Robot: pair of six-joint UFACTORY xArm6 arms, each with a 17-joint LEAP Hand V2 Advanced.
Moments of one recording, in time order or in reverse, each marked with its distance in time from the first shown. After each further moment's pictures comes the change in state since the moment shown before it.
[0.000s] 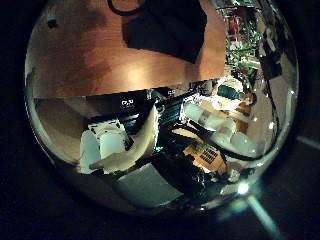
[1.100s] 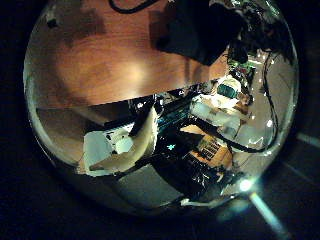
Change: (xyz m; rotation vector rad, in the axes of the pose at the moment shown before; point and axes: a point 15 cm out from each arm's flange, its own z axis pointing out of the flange) left arm -0.085 -0.009 0.043 0.021 0.038 0.005; right arm -0.138 -0.097 0.170 -0.186 0.348 -0.253
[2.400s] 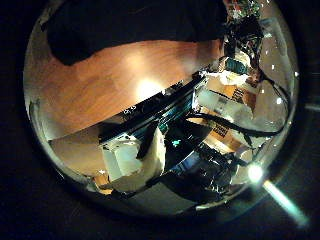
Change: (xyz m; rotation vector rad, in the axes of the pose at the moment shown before) left arm 0.135 -0.070 0.045 -0.104 -0.088 0.307; right arm 0.204 0.321 0.167 -0.424 -0.122 0.592
